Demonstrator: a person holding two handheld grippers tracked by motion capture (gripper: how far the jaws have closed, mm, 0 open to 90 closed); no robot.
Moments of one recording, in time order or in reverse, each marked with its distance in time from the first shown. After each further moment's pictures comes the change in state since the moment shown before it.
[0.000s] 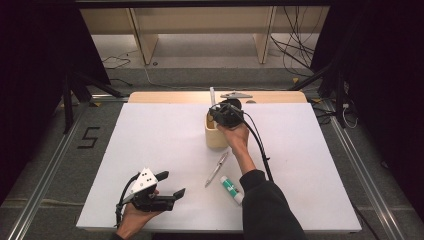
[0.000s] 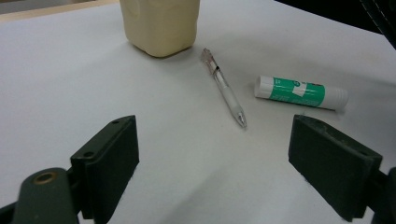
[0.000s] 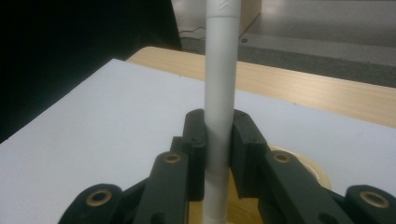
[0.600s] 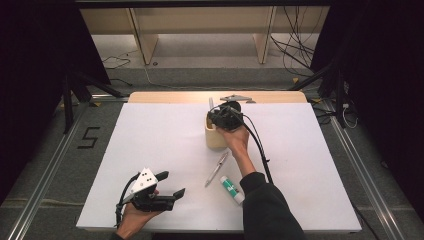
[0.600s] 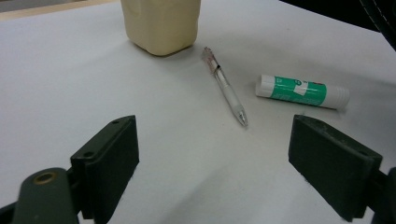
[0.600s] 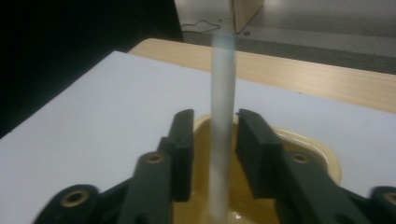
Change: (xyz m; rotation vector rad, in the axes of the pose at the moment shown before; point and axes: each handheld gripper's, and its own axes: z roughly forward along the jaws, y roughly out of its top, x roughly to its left) left arm 0.001 0.000 0.000 0.004 0.000 -0.003; right arm 0.001 -0.006 -0.001 0.023 0.015 0.011
